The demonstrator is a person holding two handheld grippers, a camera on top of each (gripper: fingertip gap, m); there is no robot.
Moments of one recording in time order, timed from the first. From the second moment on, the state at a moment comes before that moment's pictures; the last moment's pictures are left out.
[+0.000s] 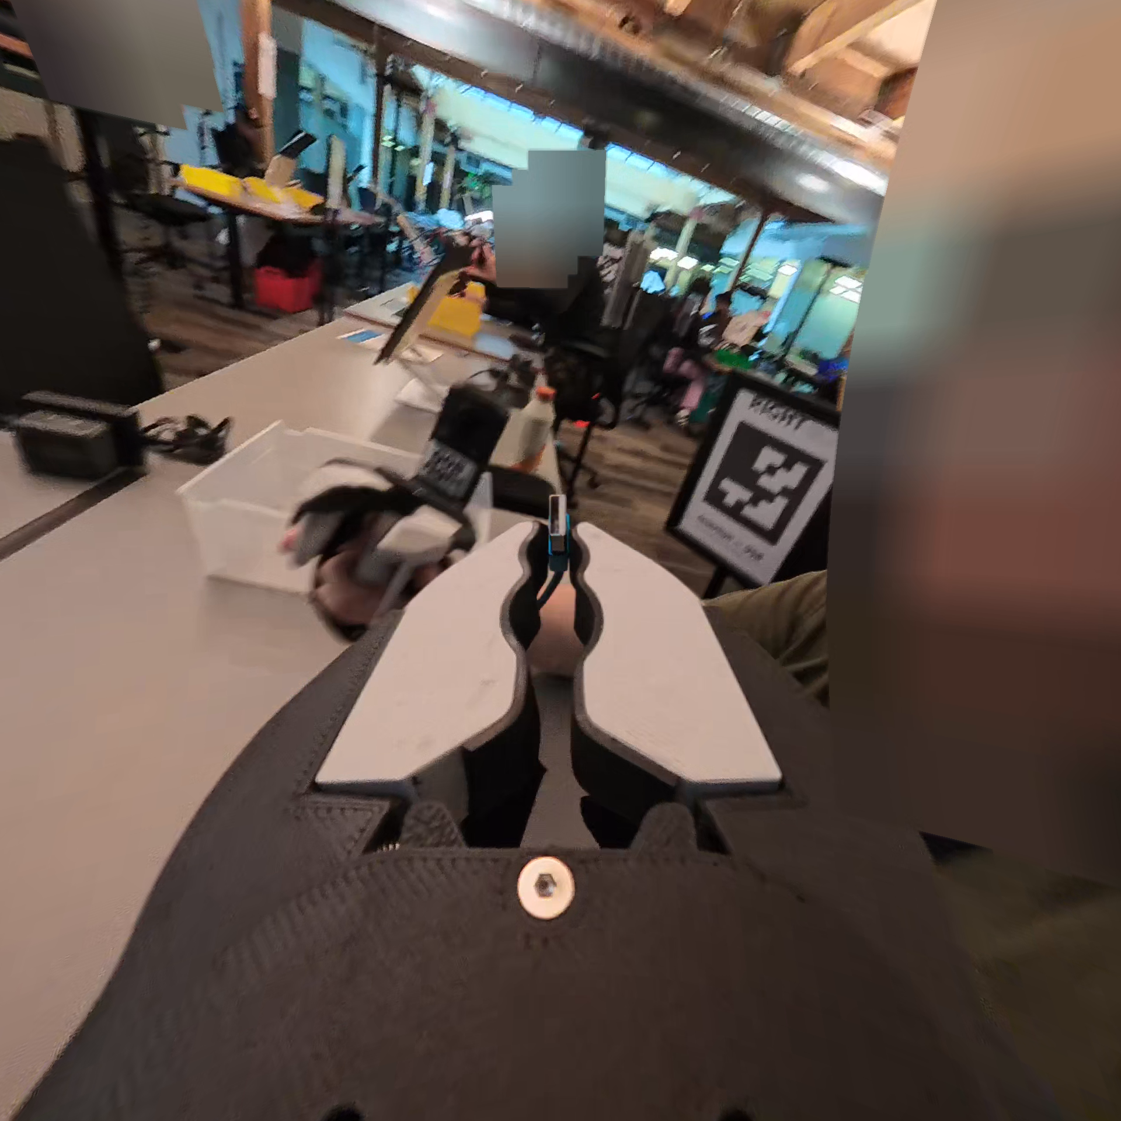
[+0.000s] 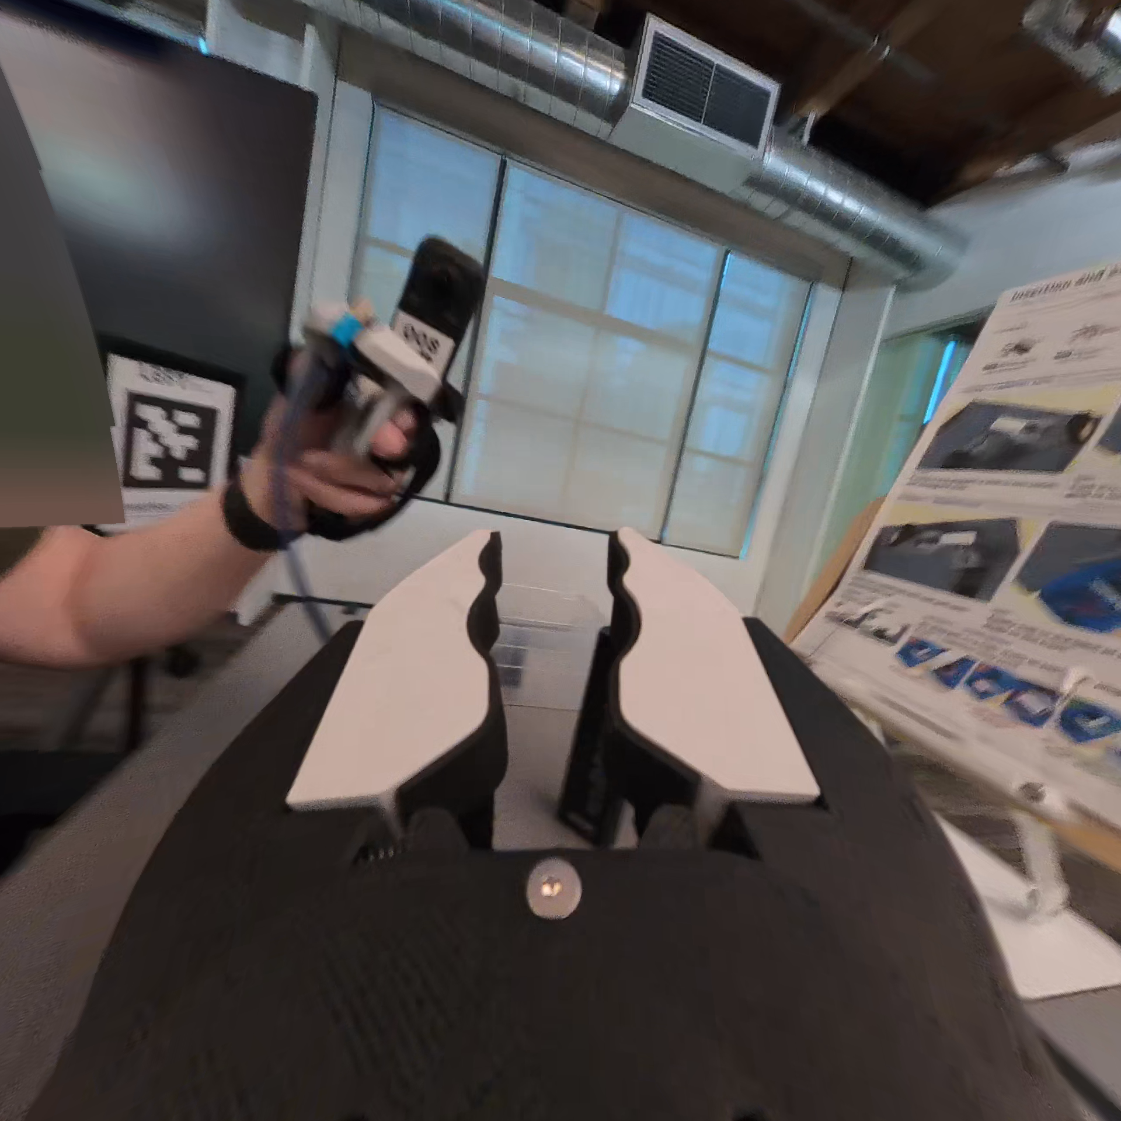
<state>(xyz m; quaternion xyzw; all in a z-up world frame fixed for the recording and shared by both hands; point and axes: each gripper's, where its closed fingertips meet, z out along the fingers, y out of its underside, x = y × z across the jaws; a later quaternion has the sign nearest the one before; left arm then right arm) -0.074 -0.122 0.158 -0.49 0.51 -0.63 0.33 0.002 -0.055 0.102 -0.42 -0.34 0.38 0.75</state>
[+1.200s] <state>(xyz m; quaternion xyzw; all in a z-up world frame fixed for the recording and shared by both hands) -0.070 -0.024 0.120 -0.57 0.21 -0.73 0.32 -0.072 -0.031 0.115 -0.41 -0.36 0.03 0.84</state>
